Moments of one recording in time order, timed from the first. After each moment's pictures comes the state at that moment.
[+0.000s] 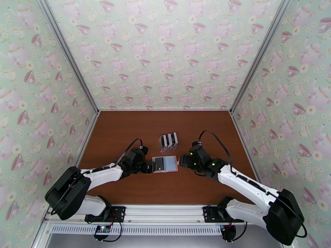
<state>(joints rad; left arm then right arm) -0.60 1.42 0.53 -0.01 0.22 -0.55 0.64 1.12 0.67 -0.52 0.13 0.69</state>
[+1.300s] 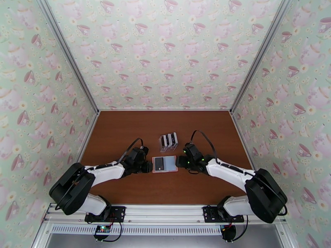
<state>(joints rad) -0.60 1.48 0.56 -0.03 0.22 -0.55 0.66 1.40 0.72 -0.32 0.01 0.68</state>
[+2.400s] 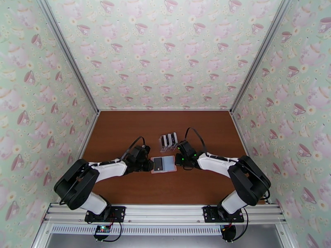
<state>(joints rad) -0.60 1.55 0.61 -0.03 0.25 -0.55 0.66 1.58 0.78 -0.24 -0.02 0.67</state>
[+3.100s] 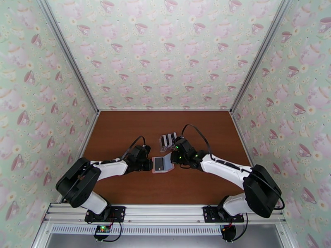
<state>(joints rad) -0.59 1.57 0.62 -0.01 0.27 -0.55 0.77 1.44 0.86 -0.30 -0.02 0.71</state>
